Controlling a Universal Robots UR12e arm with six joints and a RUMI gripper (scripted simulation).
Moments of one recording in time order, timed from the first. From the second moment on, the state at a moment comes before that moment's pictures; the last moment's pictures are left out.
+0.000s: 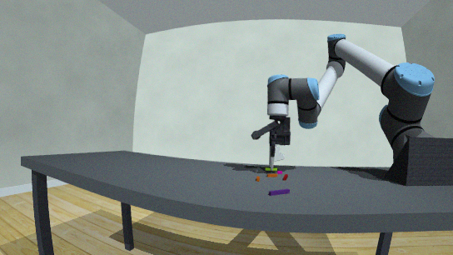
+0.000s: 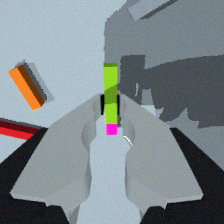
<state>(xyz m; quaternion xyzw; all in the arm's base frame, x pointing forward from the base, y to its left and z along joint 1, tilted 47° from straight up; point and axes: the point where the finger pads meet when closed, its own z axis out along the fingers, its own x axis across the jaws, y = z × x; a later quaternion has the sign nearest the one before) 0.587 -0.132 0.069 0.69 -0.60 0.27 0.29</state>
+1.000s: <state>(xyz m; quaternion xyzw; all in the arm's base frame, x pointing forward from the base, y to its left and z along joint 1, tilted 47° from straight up) 0.587 -0.132 0.069 0.69 -0.60 0.27 0.29</state>
